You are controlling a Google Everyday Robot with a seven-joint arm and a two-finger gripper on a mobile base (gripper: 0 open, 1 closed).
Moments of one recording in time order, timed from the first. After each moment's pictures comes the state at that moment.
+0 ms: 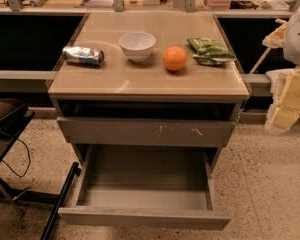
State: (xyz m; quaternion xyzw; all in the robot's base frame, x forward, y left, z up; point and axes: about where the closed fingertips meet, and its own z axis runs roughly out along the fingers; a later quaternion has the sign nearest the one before) arm 0.438 -0.217 0.976 -0.60 0.78 -0.03 0.16
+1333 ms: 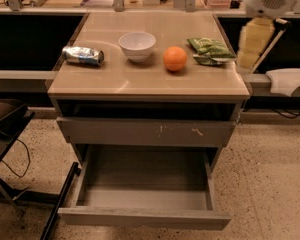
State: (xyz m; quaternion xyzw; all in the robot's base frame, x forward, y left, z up) arm 0.579 -0.223 0.986 -0.61 0.78 -0.10 0.13
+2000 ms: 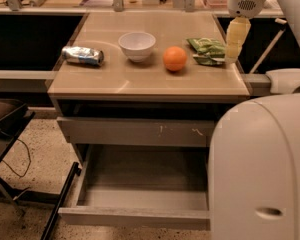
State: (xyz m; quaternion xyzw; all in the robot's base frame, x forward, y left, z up) arm 0.684 -0.248 0.938 -0.57 0.81 -0.11 0.09
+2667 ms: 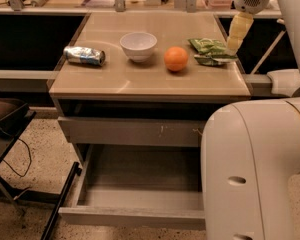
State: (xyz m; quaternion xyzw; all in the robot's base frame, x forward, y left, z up) arm 0.727 -0.271 0.941 -0.54 0.82 -0.12 0.15
